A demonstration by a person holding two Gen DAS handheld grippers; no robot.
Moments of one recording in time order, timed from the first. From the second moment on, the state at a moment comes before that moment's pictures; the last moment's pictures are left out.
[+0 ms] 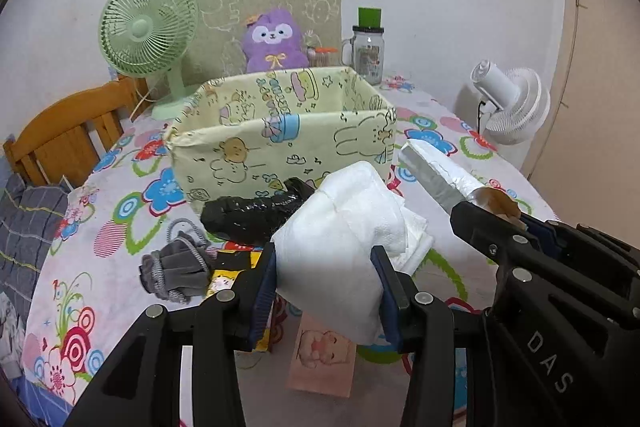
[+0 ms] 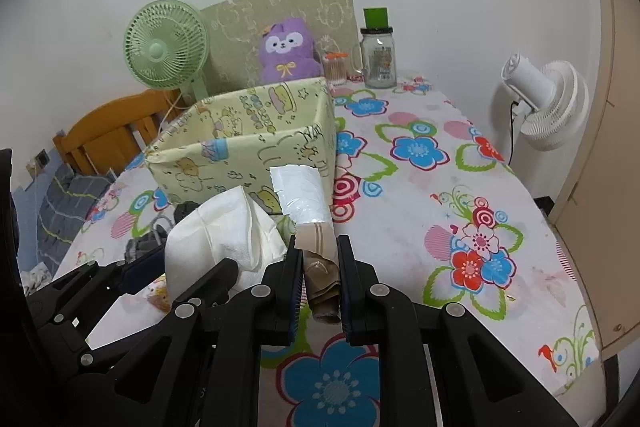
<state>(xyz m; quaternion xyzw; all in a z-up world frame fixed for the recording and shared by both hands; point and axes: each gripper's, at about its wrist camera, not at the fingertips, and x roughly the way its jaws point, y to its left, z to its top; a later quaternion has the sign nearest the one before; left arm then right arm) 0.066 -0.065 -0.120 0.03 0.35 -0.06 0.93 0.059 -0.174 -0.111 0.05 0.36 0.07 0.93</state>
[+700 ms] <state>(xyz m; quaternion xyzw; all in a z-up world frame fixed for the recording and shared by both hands) 0.030 -0.048 -0.068 0.03 0.30 -0.05 0.95 0.031 -0.151 -0.056 0.04 0.32 0.09 0.94</state>
